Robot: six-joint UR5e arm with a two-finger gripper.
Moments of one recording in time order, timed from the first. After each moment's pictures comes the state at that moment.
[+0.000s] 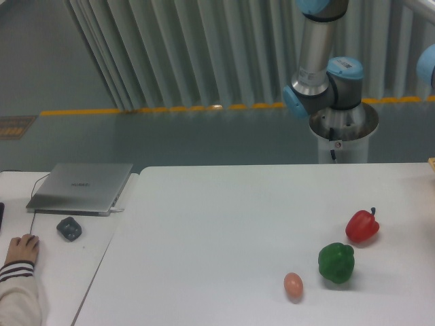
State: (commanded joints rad) arm 2.70 -1.87 -1.44 -1.37 1.57 1.80
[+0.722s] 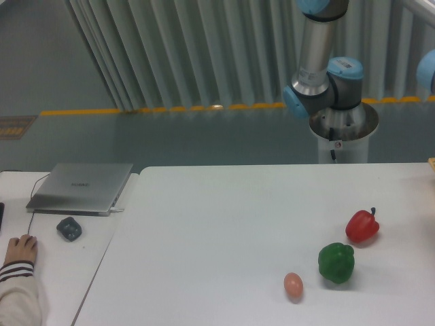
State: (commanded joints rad) arm 2.79 -1.87 -1.55 -1.23 1.62 1.91
